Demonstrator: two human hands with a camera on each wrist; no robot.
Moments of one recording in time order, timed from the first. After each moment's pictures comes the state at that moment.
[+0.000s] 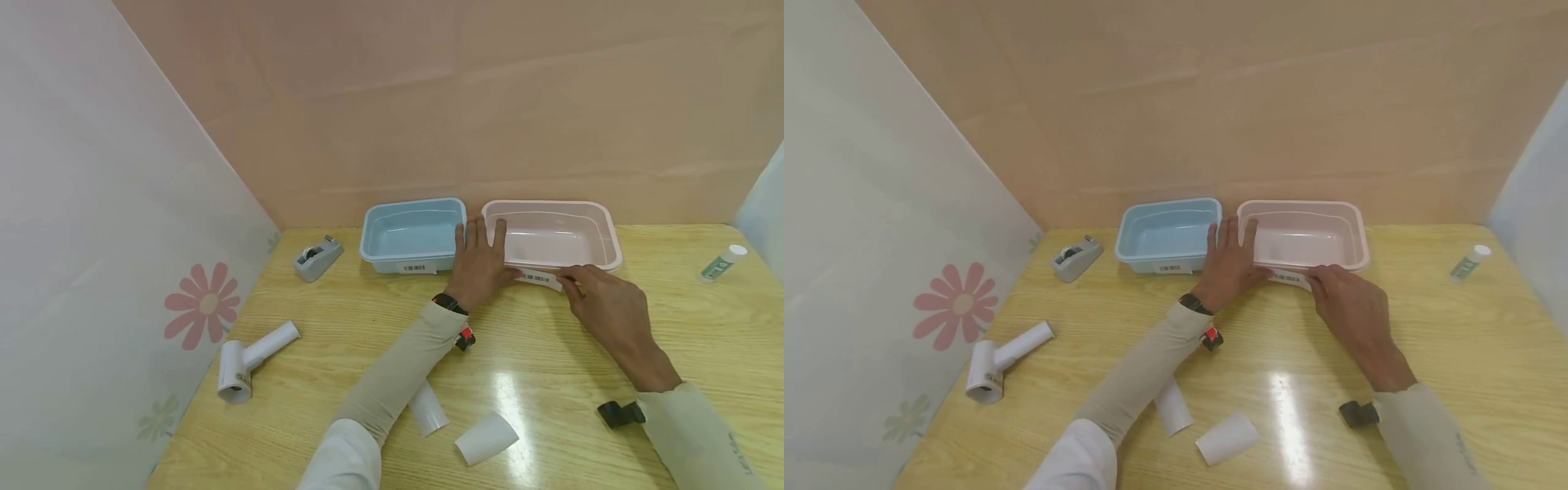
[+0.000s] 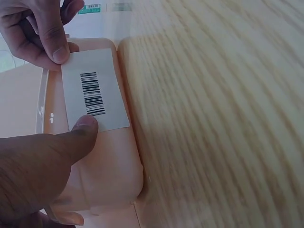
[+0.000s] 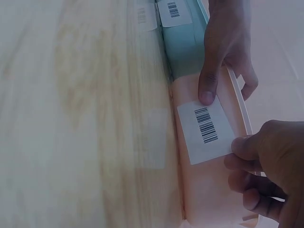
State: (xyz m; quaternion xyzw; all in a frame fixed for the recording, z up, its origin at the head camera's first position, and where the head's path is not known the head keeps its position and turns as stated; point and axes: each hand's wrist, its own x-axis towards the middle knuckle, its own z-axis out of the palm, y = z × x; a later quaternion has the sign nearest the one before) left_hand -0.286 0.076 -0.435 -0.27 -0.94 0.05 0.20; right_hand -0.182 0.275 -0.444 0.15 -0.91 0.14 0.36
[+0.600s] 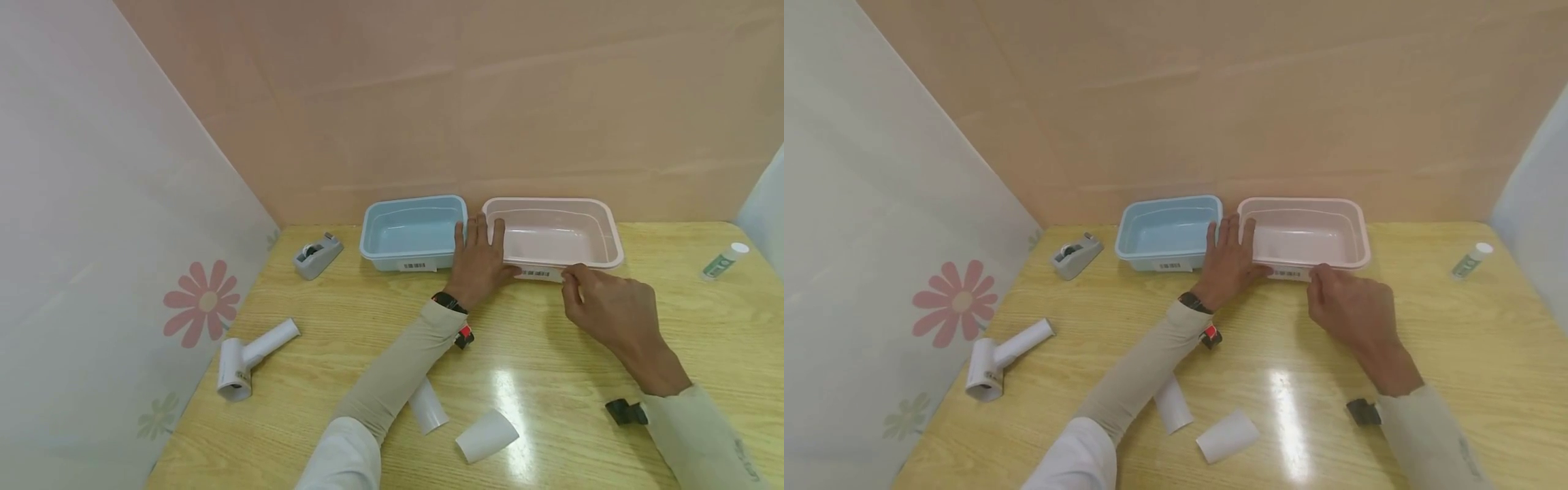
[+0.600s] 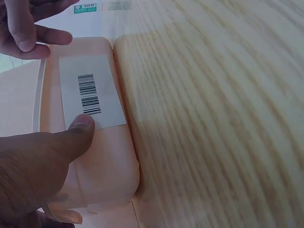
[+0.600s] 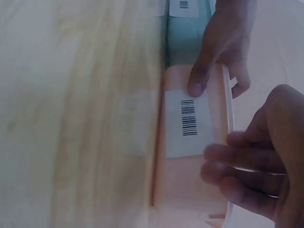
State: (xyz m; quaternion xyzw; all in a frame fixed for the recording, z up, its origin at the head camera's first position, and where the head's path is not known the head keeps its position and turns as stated) left_hand -0.286 0.073 -0.436 -0.28 -0.94 0.05 0.20; right_hand -0.176 0.271 -0.432 0.18 -0.90 0.09 0.39
